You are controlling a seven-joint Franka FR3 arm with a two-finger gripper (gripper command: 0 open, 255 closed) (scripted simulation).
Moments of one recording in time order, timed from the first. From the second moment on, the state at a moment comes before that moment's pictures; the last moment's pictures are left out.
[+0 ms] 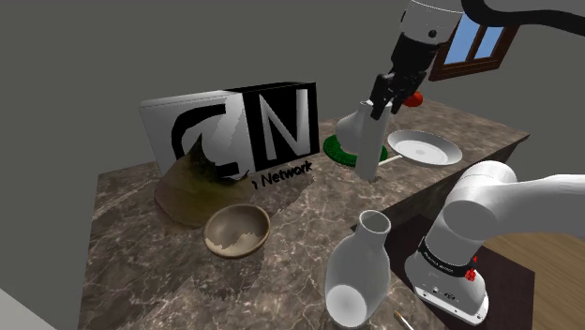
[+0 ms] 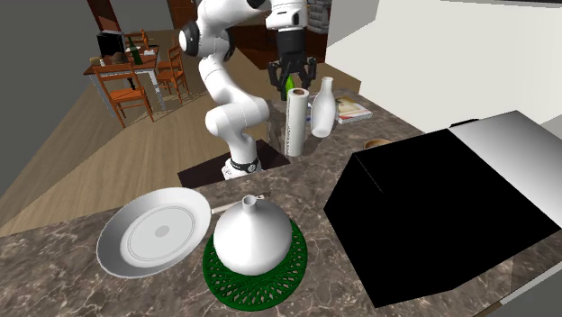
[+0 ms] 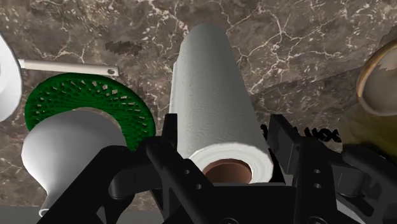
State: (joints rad) arm -0.06 -1.09 0.18 -2.40 0.11 1.52 0.28
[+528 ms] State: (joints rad) arm -0.07 -0.95 0.29 -2.23 0.16 1.50 0.38
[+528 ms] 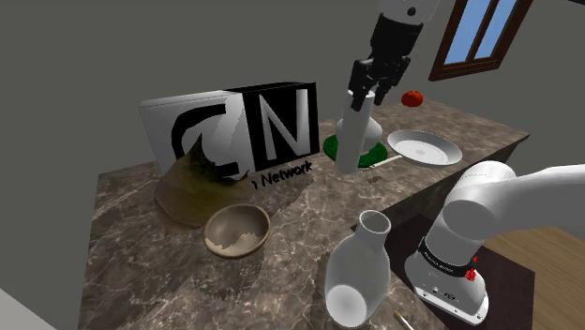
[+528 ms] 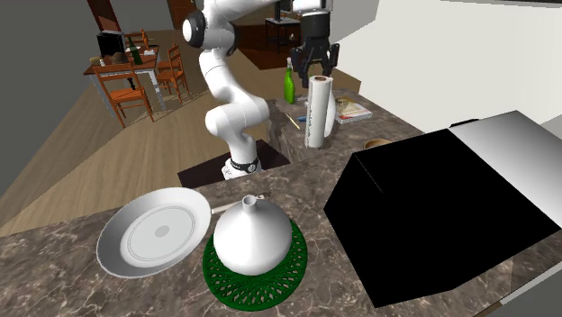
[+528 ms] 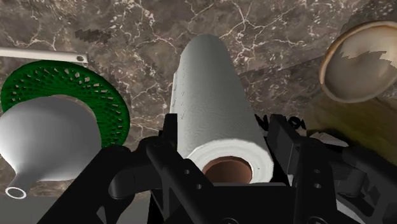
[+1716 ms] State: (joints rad) arm -0.24 -0.36 0.83 -1.57 0.11 1.46 0.81
